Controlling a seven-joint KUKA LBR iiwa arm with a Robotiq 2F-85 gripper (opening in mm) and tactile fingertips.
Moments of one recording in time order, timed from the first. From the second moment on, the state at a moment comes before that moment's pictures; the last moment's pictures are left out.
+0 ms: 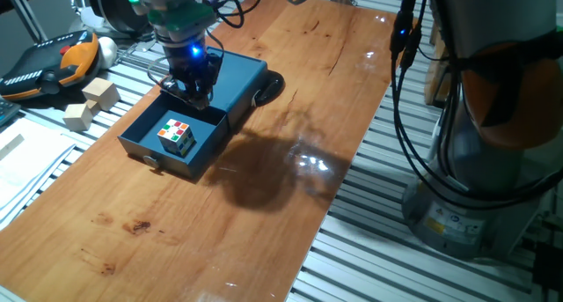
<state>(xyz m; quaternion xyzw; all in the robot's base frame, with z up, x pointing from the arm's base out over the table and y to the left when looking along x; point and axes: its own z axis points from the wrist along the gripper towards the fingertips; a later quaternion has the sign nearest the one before) 0.543 0.093 0.182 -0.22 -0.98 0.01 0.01</state>
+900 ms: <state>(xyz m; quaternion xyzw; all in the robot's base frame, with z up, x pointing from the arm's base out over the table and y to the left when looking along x) 0.578 0.172 0.163 -0.32 -0.95 0.02 -0.01</state>
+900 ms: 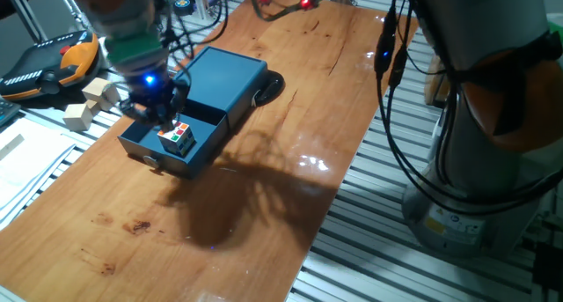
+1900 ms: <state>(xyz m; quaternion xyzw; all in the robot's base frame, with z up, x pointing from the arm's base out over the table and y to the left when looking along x) 0.592 0.188 0.142 -0.37 -0.93 0.02 -0.01</state>
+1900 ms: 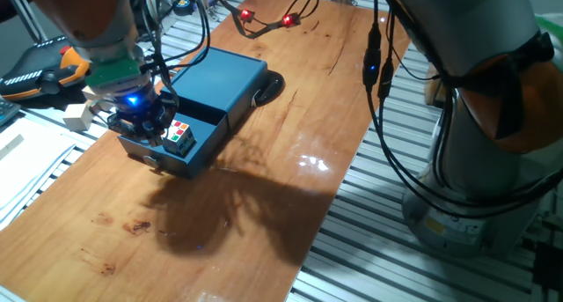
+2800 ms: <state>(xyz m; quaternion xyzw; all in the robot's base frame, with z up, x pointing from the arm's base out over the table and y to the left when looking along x) 0.592 0.188 0.142 -0.44 -0.90 0.04 -0.03</state>
